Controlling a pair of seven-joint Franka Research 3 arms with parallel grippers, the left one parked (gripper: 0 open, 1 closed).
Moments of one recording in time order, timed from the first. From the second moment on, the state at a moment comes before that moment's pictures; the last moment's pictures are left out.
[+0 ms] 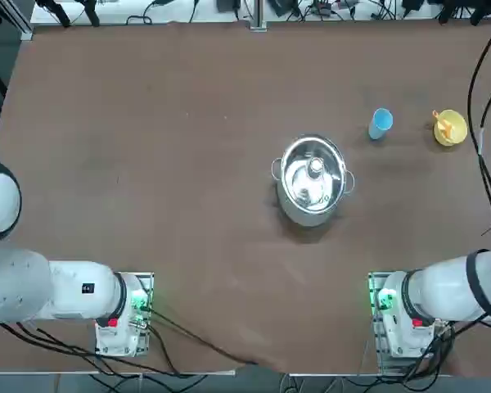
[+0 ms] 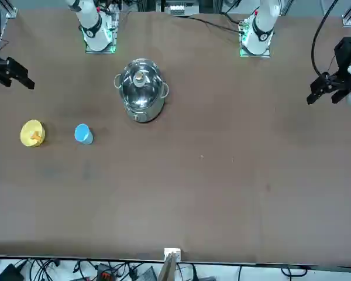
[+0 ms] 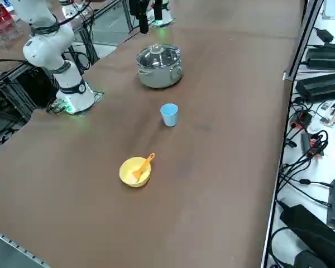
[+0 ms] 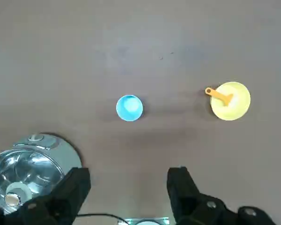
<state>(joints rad) 0.11 -0.02 -0.15 -1.56 0.01 1.47 0.05</state>
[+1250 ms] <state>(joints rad) 0.11 0.28 -0.15 -1.54 -0.32 1.59 0.17</state>
